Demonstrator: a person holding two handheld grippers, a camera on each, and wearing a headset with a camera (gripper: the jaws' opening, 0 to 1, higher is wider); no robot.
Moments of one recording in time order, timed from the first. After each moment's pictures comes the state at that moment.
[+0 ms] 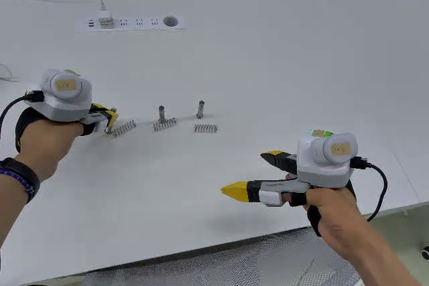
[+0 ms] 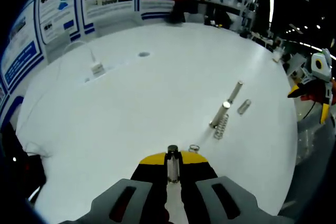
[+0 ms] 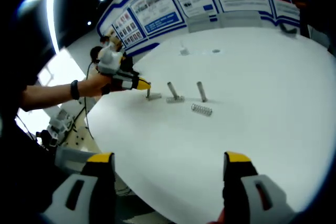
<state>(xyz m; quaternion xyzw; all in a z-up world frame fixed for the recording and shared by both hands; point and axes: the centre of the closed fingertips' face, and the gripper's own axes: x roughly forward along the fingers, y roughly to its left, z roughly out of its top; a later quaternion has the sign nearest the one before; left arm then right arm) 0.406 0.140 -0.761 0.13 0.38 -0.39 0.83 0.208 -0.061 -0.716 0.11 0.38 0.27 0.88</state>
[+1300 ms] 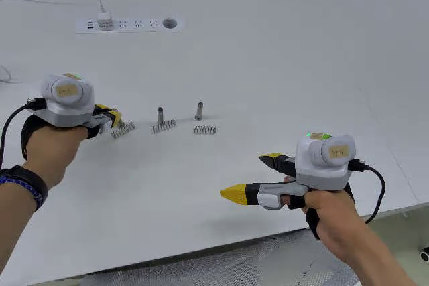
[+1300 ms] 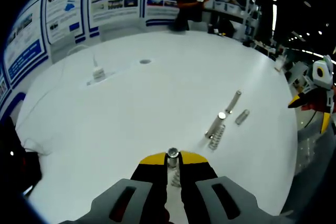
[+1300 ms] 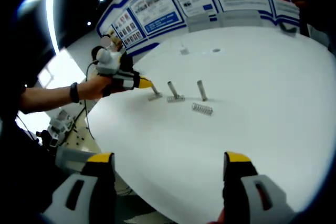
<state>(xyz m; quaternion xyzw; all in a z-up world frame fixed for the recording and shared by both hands) 0.404 0.121 -0.755 0.11 0.36 -0.38 0.85 0.206 -0.061 -0.717 0.11 0.38 0.27 0.88</state>
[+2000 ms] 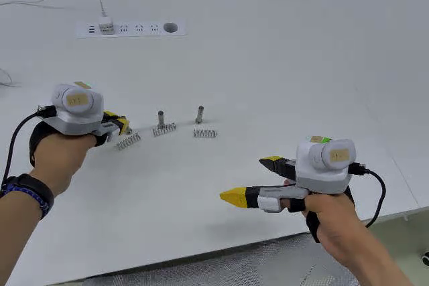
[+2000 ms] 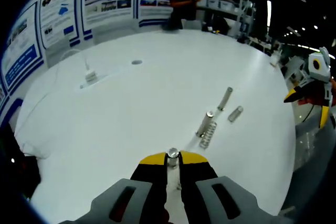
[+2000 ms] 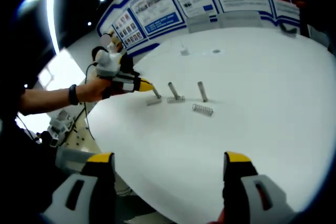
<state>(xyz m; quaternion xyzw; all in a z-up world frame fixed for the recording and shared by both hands) 0.392 0.114 -0.755 0.13 0.35 -0.40 0.84 0.206 -0.060 -0.716 0.11 0.38 0.27 0.88</state>
